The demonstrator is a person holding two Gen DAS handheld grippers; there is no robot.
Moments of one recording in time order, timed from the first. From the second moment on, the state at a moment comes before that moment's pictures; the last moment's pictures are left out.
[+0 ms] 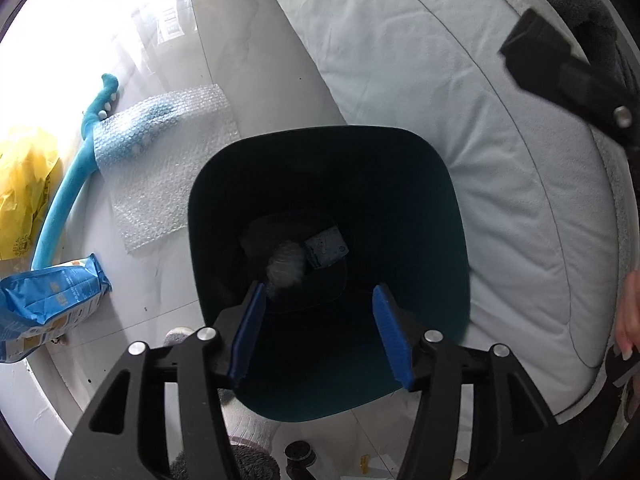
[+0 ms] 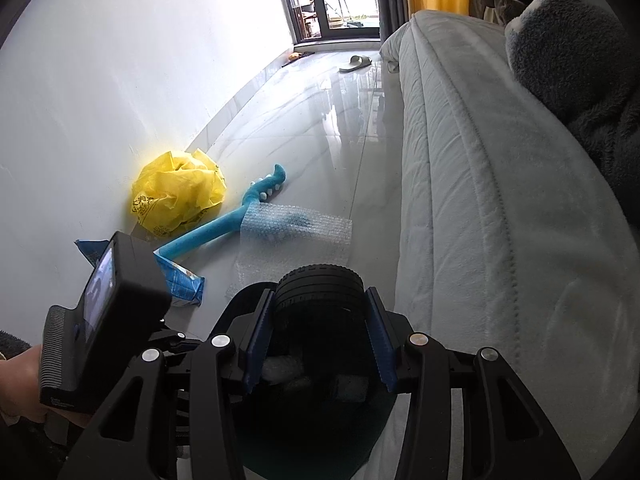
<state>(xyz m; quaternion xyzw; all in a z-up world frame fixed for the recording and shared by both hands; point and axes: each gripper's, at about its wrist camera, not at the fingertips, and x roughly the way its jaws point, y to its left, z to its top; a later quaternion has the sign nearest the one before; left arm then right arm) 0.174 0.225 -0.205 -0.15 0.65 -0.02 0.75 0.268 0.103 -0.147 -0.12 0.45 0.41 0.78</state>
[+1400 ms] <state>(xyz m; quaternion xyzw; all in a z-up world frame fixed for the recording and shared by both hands) 0.182 0.257 -0.025 -0.16 0.34 -0.01 0.93 0.233 0.147 -0.255 -0.22 0.56 0.41 0.68</state>
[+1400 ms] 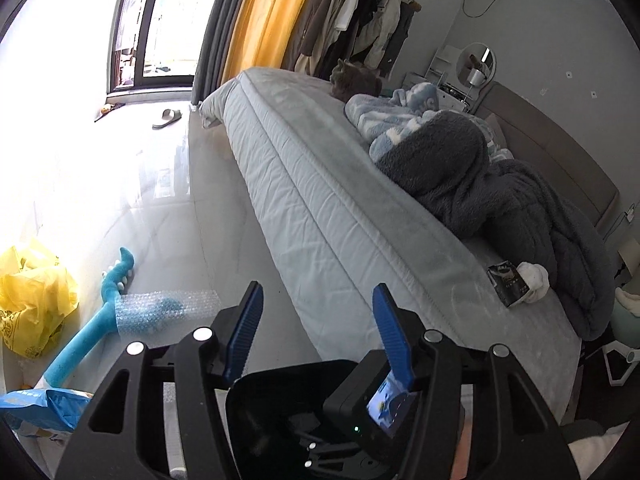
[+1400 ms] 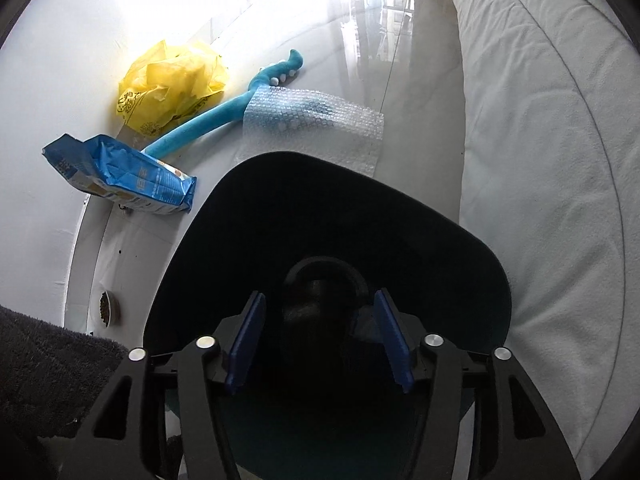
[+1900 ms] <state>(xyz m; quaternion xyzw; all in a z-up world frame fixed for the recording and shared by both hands) 0.202 0.210 0.005 -0.13 0.28 -0.02 0.95 0.233 0.098 -0.183 -0.16 0.52 0.44 0.71</state>
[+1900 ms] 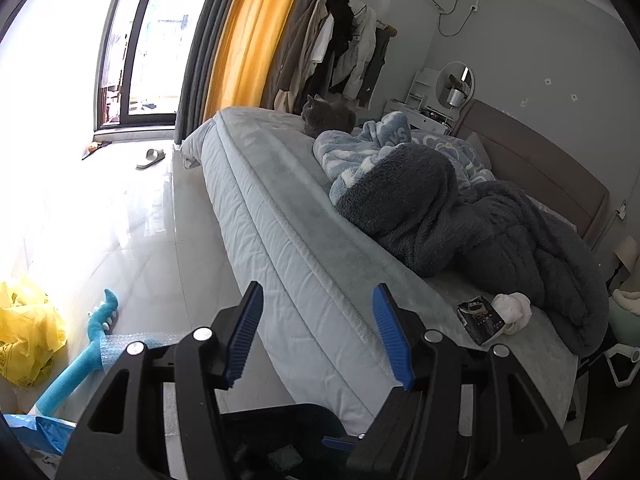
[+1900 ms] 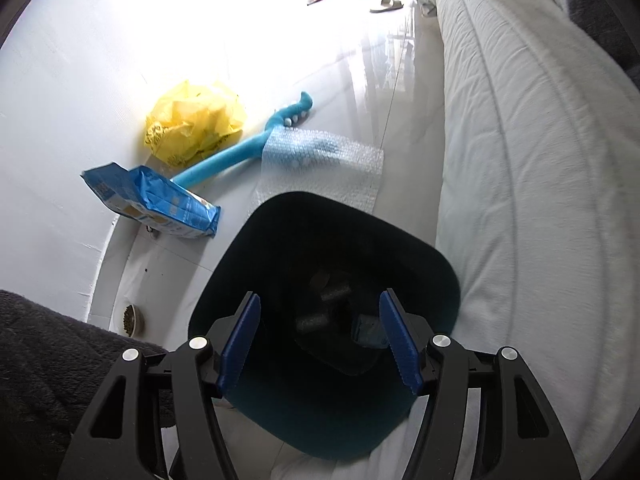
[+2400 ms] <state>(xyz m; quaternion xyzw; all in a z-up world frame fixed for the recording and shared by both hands) 0.218 0.165 0.013 -0.12 0.26 -0.03 0.96 0.252 0.033 -0.127 -0.12 0.43 0.44 0.78</state>
